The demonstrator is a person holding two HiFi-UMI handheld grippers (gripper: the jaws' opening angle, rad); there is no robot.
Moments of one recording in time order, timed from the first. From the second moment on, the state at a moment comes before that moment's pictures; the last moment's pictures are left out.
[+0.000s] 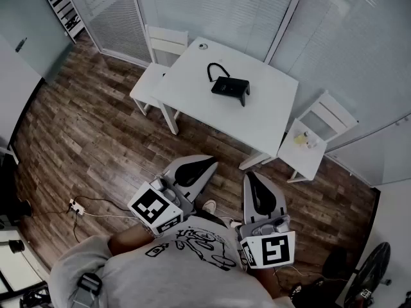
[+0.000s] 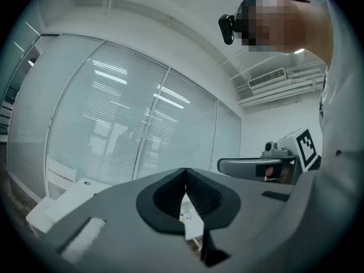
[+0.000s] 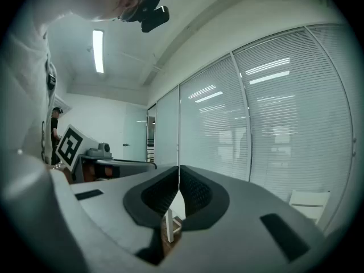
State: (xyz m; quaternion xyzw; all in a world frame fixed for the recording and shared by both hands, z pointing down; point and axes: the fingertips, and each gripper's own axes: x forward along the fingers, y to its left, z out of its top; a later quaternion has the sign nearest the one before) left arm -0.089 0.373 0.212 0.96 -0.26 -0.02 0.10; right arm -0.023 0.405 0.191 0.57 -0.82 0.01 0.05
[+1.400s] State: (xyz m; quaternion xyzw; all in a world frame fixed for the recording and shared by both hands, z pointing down) left arm -0.043 0.280 0.232 0.95 -0.27 -0.02 0.13; right arm 0.025 0.310 0.209 0.55 -0.83 0.06 0.02
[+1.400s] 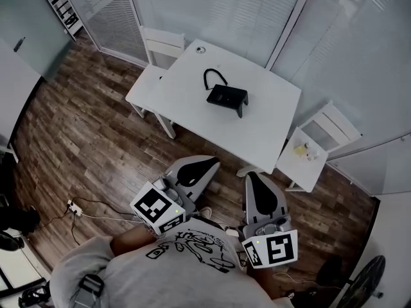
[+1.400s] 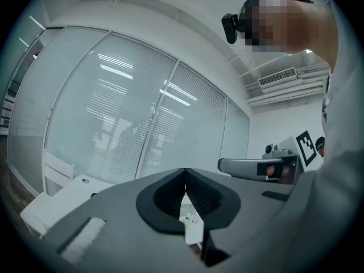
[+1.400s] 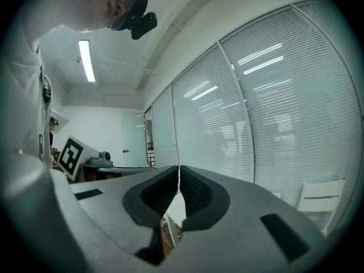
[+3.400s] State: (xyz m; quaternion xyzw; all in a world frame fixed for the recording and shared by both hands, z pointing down) left arm -0.024 -0.014 0.228 0.96 -0.25 -0.01 0.13; right arm 0.047 0.014 0.207 0.56 -0.83 0.06 0.02
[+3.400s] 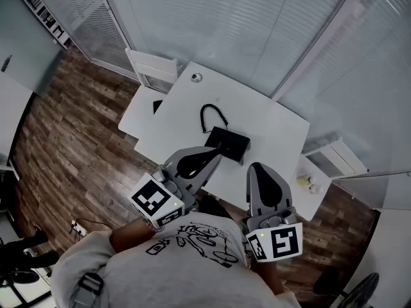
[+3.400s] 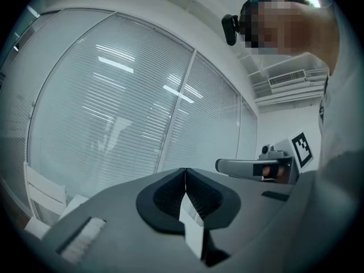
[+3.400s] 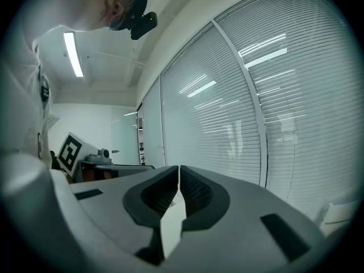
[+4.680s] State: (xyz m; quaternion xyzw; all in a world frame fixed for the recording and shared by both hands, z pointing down) left arm 0.022 -0.104 0.223 0.96 -0.23 -0.02 0.14; right arm 0.092 -0.072 0.198 0.58 -0.81 0.04 0.02
